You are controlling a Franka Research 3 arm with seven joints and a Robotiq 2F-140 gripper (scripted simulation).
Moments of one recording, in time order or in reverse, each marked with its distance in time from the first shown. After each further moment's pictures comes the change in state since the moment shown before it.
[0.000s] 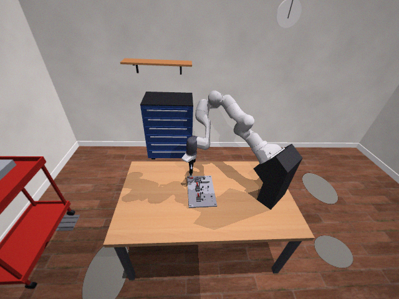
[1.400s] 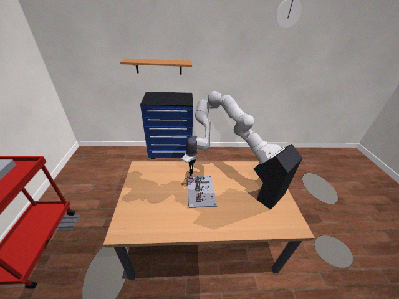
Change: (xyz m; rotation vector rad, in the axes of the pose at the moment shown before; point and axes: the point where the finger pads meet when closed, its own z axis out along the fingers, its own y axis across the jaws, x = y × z) arm 0.000 0.000 0.004 0.000 0.000 0.000
